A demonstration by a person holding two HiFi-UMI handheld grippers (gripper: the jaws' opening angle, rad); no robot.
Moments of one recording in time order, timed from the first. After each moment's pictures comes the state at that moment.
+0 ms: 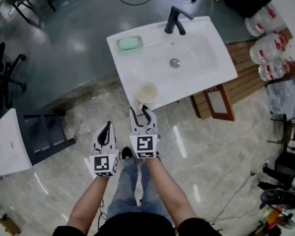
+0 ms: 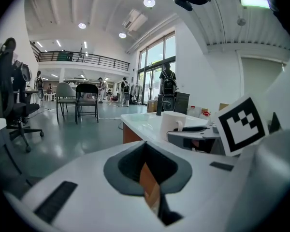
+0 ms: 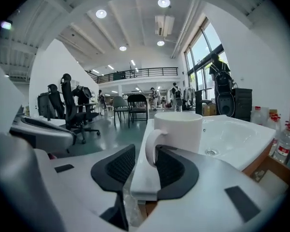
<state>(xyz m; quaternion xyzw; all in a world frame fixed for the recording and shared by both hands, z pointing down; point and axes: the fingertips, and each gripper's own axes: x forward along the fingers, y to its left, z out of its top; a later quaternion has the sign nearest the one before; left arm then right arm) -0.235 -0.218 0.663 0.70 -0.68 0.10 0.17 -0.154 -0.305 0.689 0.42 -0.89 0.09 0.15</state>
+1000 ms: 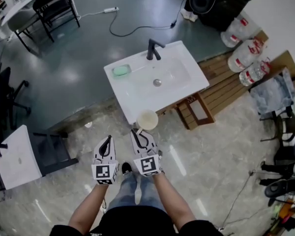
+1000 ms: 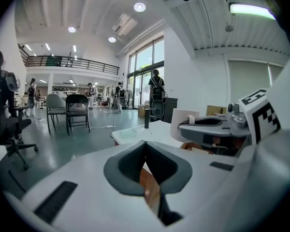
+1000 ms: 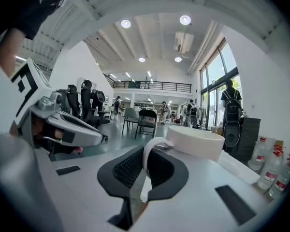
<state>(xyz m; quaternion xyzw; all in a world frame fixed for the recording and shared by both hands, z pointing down) -0.215 -0.175 0.562 0.74 -0.64 0.11 0.14 -0.126 -0.220 0.546 0.37 -0.92 -0.03 0.12</state>
